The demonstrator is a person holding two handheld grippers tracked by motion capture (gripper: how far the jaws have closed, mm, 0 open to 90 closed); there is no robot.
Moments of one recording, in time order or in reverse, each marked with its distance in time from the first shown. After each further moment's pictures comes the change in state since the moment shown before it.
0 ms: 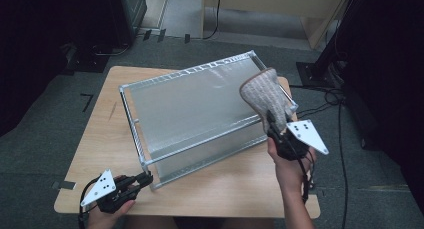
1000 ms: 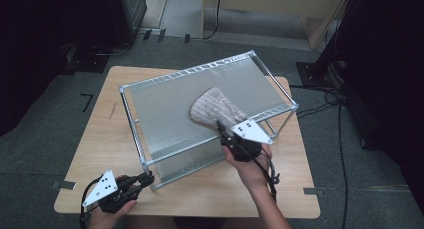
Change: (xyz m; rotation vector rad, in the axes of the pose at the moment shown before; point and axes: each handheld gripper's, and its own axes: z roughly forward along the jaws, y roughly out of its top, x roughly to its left) left arm -0.003 0.000 0.004 -0.003 -0.001 0.009; right arm 0.093 -0.012 0.024 0.150 0.287 -0.100
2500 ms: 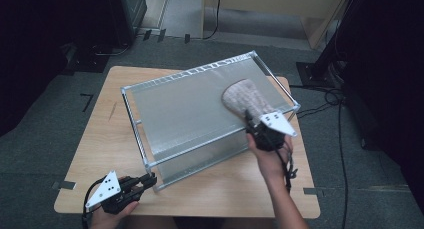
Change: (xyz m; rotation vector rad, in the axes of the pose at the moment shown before) left arm -0.003 0.000 0.003 0.011 -0.022 0.022; right arm -0.058 -0.008 -0.002 -0.008 -0.201 0.068
